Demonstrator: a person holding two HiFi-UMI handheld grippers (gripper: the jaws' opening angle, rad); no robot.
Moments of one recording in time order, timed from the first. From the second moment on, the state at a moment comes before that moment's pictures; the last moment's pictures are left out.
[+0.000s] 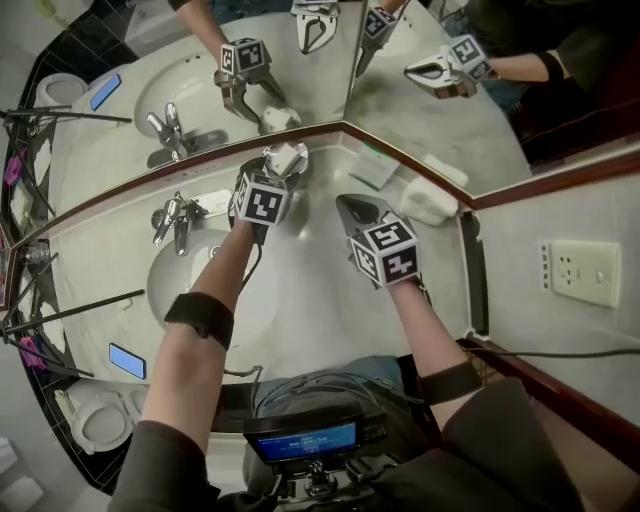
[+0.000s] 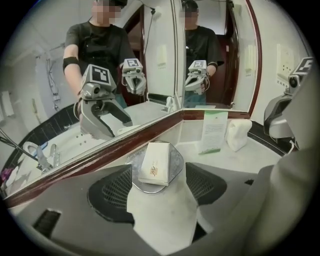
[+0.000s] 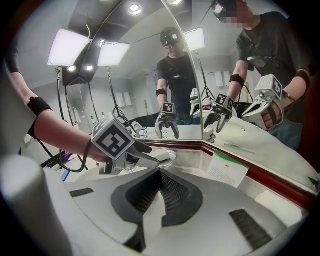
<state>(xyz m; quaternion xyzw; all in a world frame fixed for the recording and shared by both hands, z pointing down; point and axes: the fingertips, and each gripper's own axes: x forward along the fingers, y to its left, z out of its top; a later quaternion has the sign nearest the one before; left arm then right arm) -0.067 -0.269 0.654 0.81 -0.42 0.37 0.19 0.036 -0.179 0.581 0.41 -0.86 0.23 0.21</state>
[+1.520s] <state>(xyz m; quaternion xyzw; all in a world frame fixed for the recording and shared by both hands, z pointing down) -0.132 -0.051 0.510 0.79 -0.55 0.20 0.16 -0.031 -0.076 0.511 0.31 -0.91 0.19 0.18</state>
